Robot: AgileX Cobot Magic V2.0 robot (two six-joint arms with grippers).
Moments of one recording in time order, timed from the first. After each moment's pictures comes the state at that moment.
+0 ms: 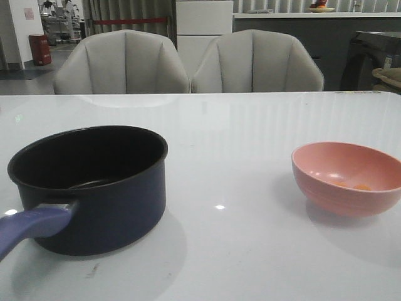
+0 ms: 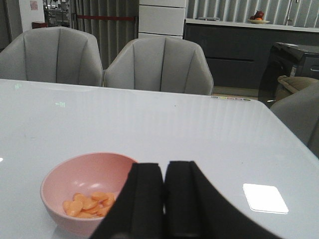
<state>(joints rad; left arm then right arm) 0.09 1.58 -1.32 -0.10 1.23 0.05 0.05 -0.01 0.03 -0.07 0.03 0.06</state>
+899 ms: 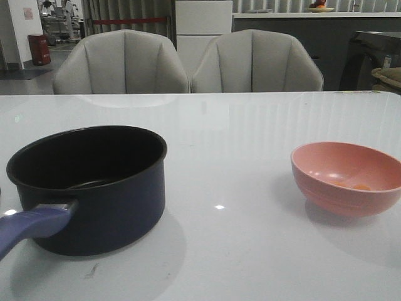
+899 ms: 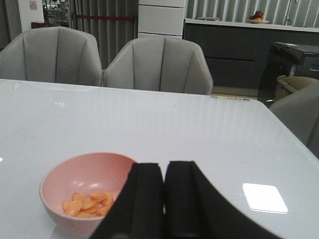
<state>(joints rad) 0.18 1.85 -1.20 -0.16 0.97 0.09 0.05 -0.01 0.03 -0.07 0.03 0.06</state>
